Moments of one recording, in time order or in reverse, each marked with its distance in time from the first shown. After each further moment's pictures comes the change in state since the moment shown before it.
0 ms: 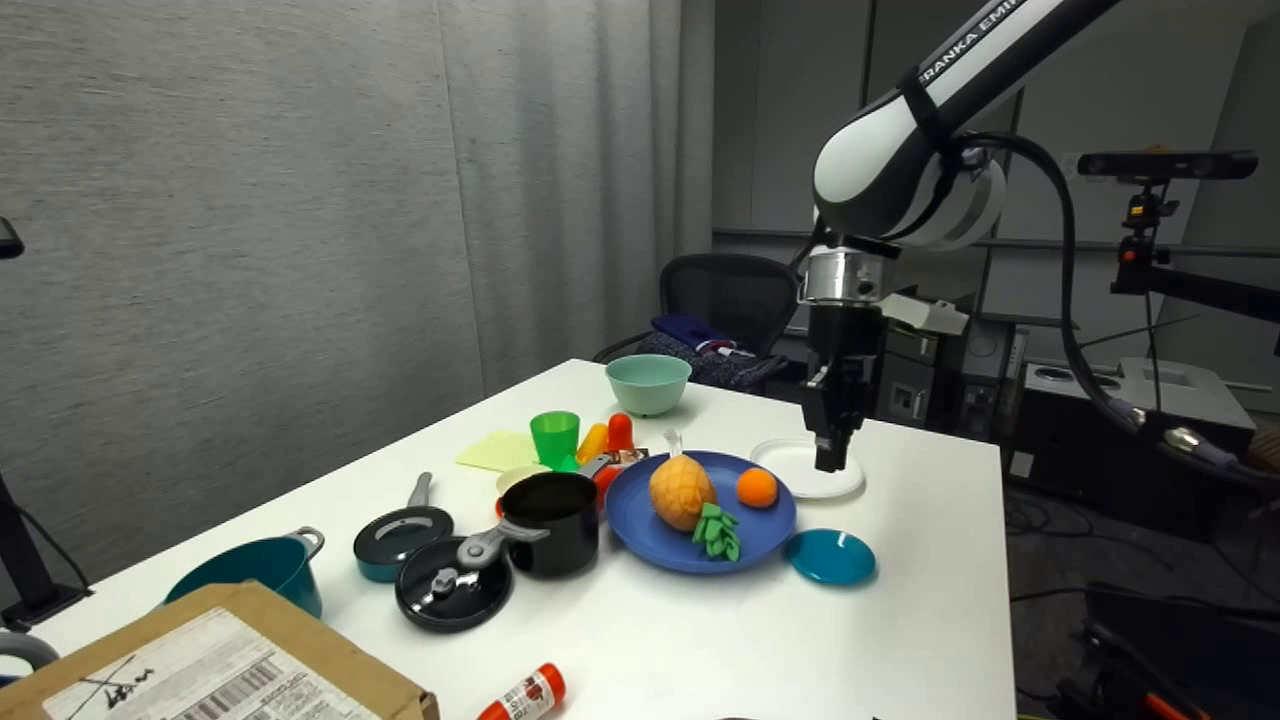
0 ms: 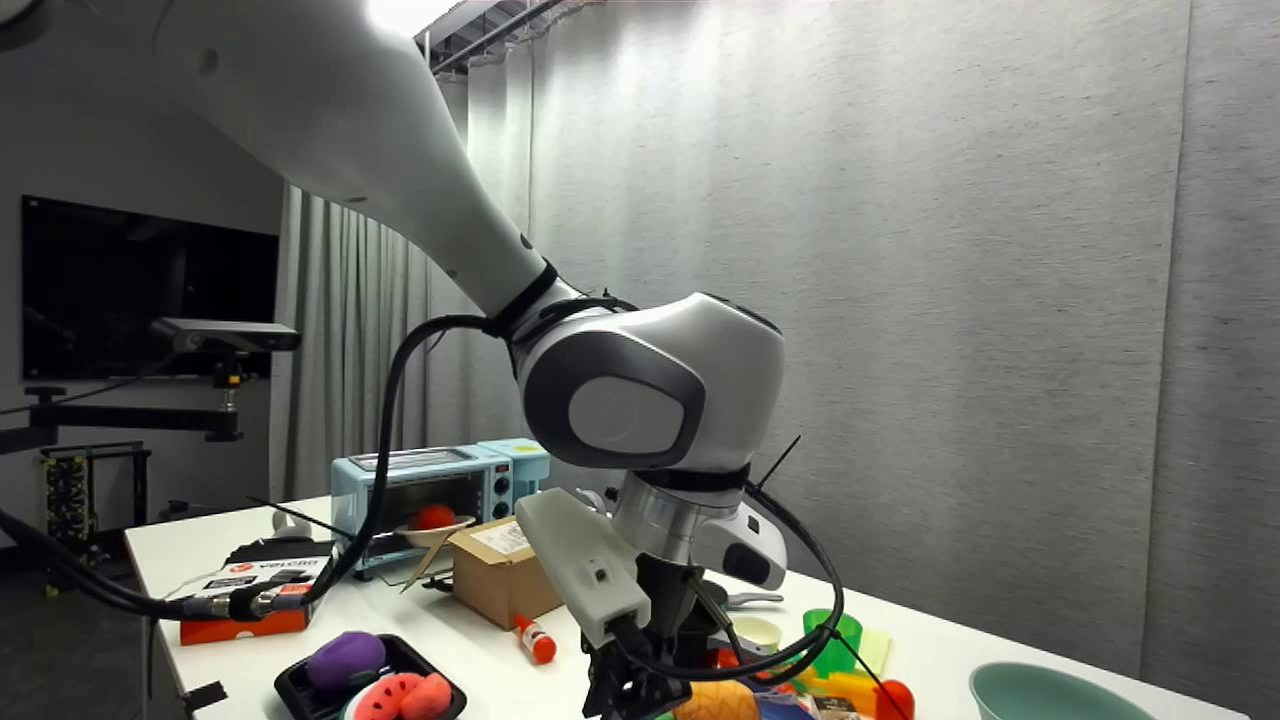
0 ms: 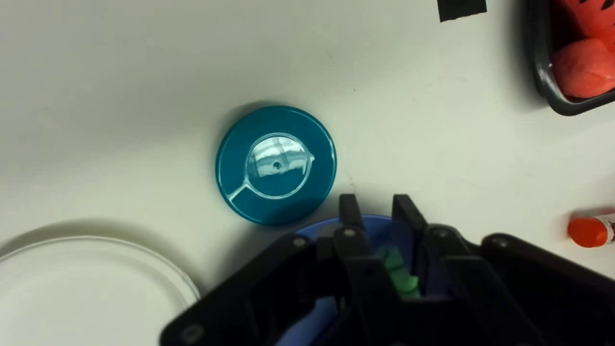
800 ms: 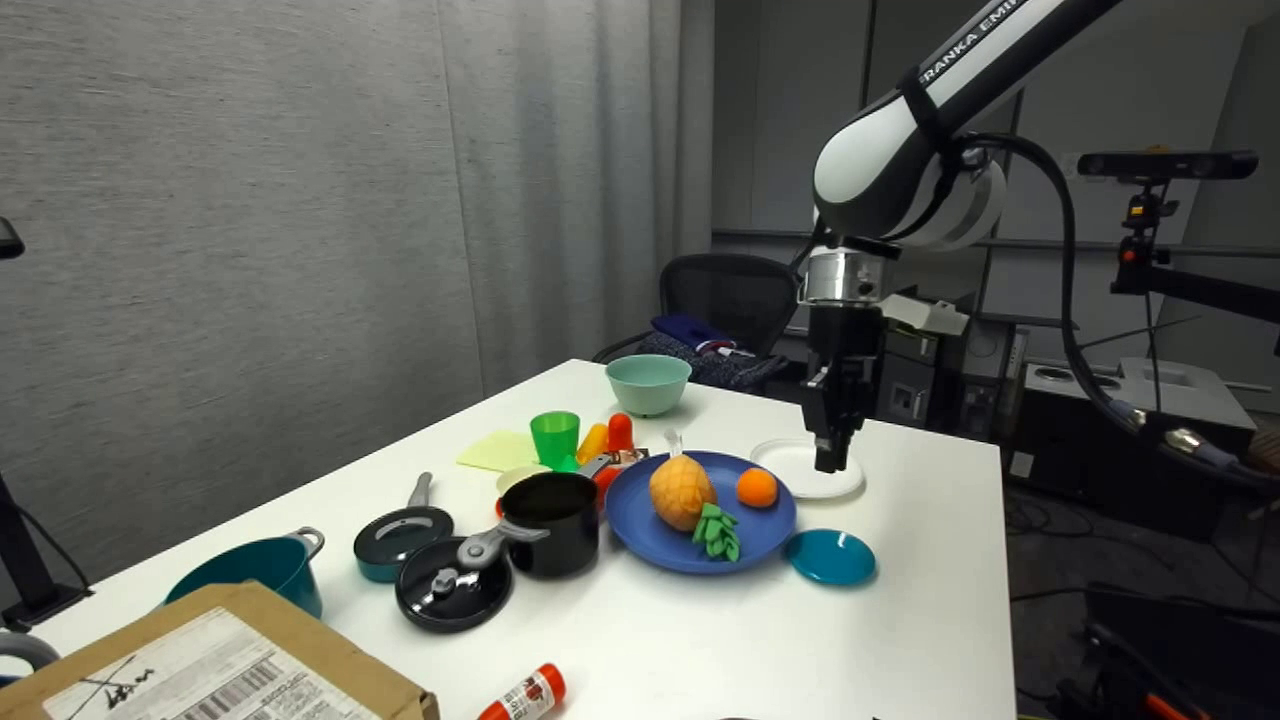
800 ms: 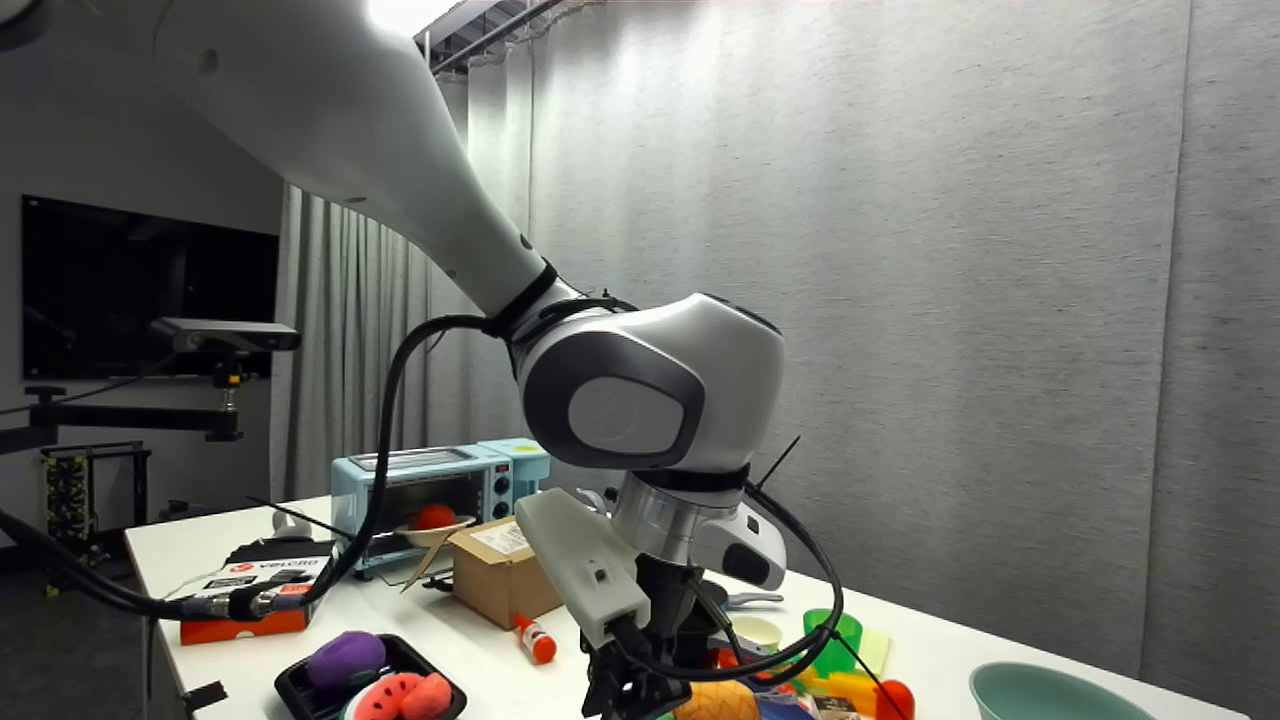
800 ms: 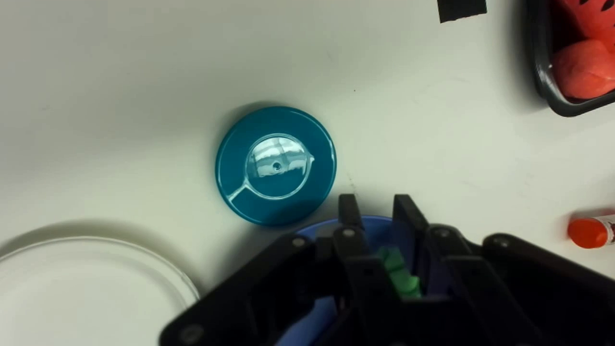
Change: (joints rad) arm 0.000 0.000 0.000 -0.001 0.000 0.000 -0.001
